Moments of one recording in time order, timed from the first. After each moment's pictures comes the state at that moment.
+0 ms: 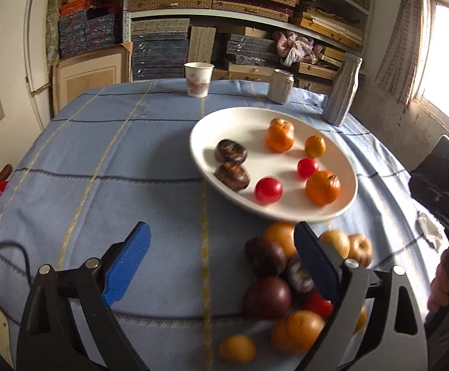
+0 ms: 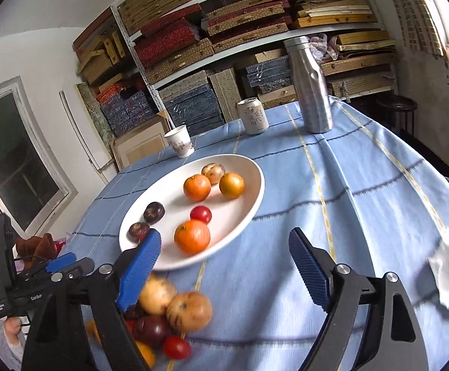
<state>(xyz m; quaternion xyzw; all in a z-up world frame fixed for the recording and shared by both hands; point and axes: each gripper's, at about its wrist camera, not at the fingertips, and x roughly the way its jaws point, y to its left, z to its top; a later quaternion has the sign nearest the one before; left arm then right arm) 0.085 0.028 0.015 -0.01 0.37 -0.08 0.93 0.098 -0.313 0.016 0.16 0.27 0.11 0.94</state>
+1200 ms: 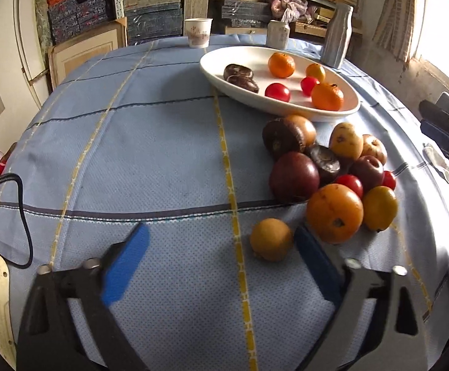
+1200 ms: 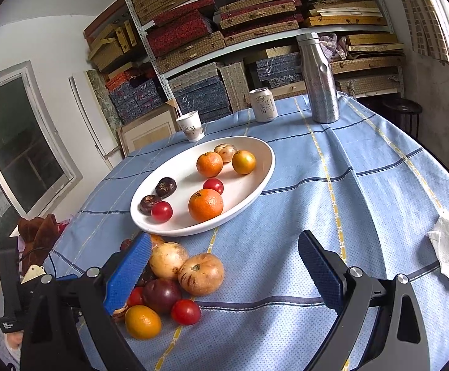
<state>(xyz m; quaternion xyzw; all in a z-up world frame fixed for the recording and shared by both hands) 0.032 0.042 -0.027 0.03 0.43 -0.10 0.89 0.074 -0.297 0.008 0.14 0.28 0.13 0.94</state>
